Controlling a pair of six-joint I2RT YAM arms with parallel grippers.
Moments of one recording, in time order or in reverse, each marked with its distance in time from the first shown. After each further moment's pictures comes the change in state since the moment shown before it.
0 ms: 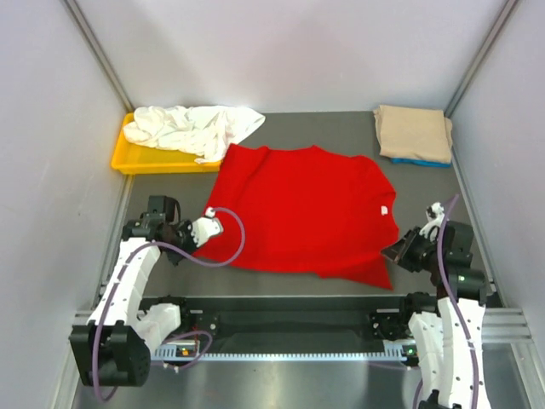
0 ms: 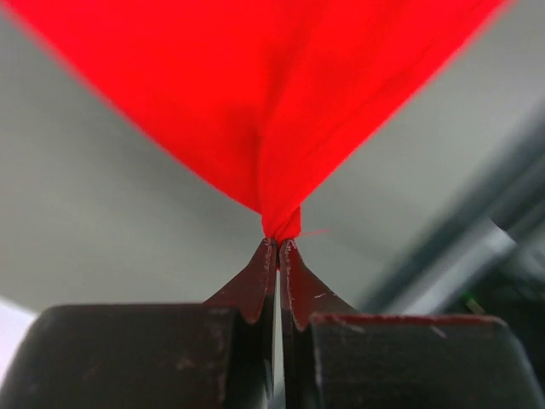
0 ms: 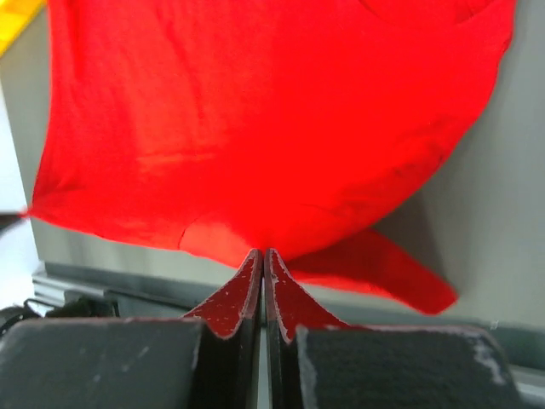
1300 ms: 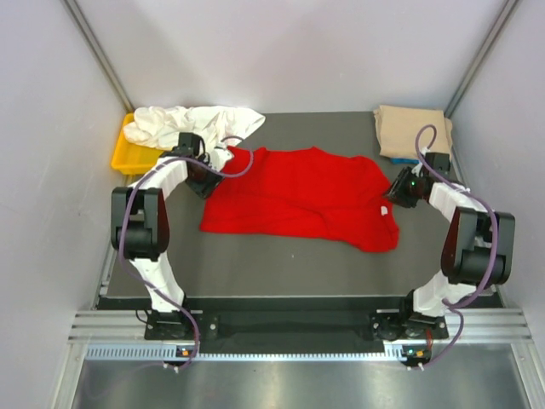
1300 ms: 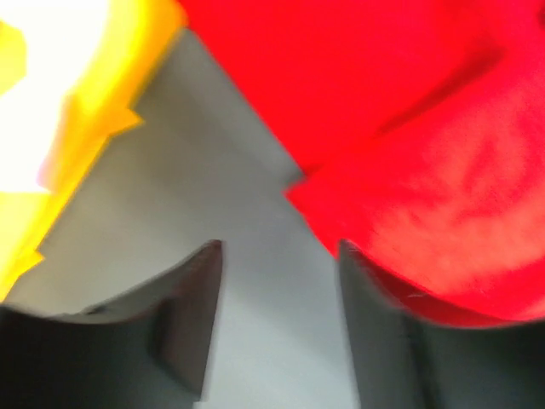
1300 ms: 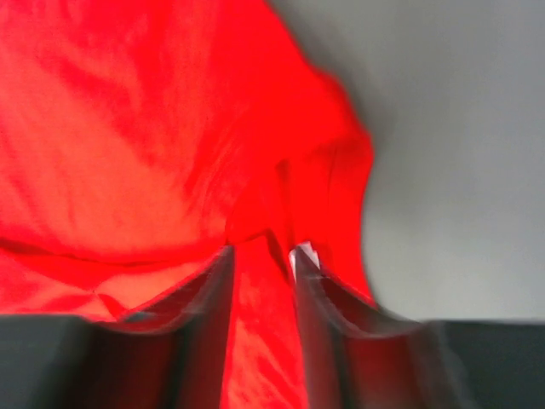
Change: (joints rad) left arm -0.057 0.869 0.538 0.401 -0.122 -0.279; right arm 0.006 1.118 0.314 0.636 0.141 -0.014
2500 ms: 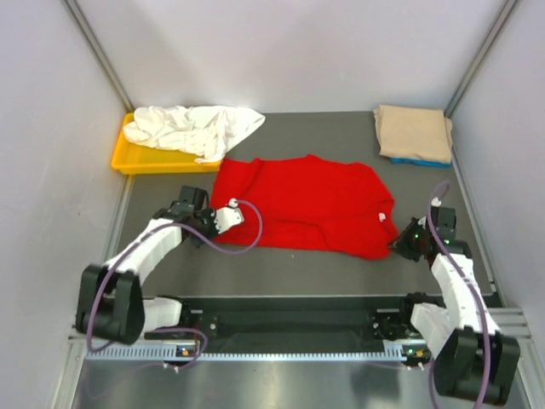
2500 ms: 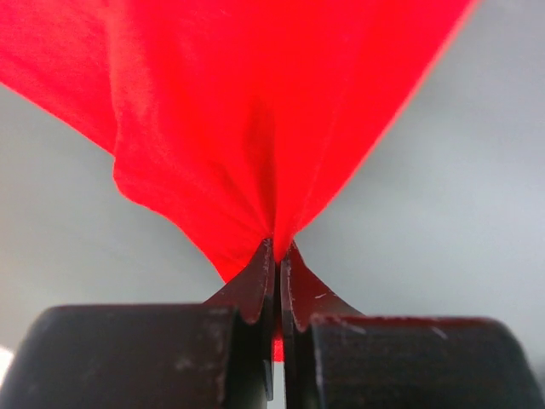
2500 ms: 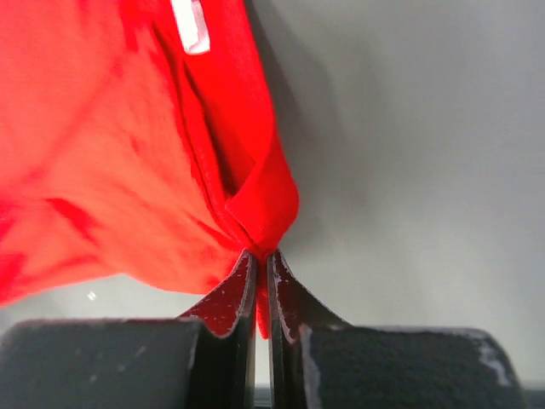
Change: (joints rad) left arm -0.152 -0.533 -0.602 0.048 -0.004 0.189; right arm 0.002 -0.676 -0.444 -0.286 0.122 0.122
